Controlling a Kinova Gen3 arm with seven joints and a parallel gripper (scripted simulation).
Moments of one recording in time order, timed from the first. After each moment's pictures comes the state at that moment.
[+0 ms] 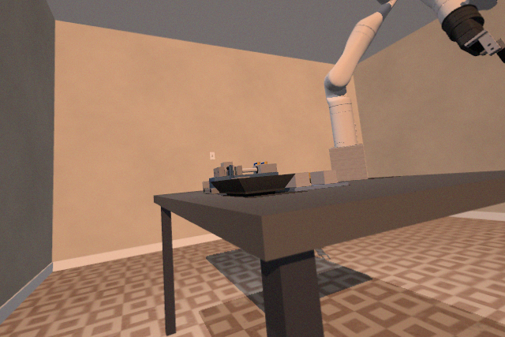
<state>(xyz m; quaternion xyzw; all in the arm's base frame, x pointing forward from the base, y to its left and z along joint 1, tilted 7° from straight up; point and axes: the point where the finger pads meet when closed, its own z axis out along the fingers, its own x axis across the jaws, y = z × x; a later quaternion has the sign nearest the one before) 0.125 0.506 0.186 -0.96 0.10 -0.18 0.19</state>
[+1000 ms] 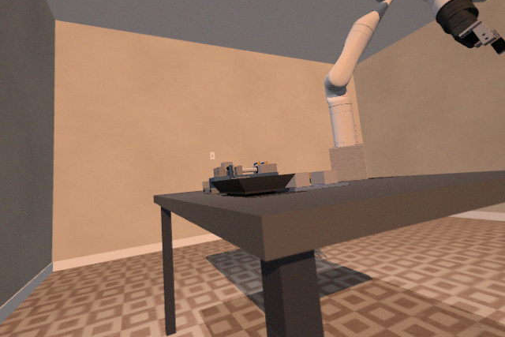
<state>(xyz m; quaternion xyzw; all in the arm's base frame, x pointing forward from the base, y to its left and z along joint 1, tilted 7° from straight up) 0.148 0.501 0.207 -0.96 0.09 -0.19 0.19</state>
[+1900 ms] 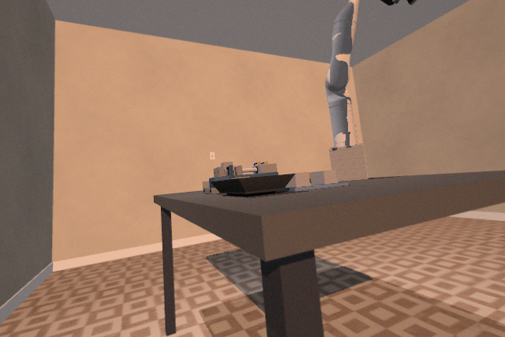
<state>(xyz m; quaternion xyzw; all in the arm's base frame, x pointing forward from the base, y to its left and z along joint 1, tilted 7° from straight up) 0.338 0.399 0.335 -0.95 0.09 -0.23 0.20</state>
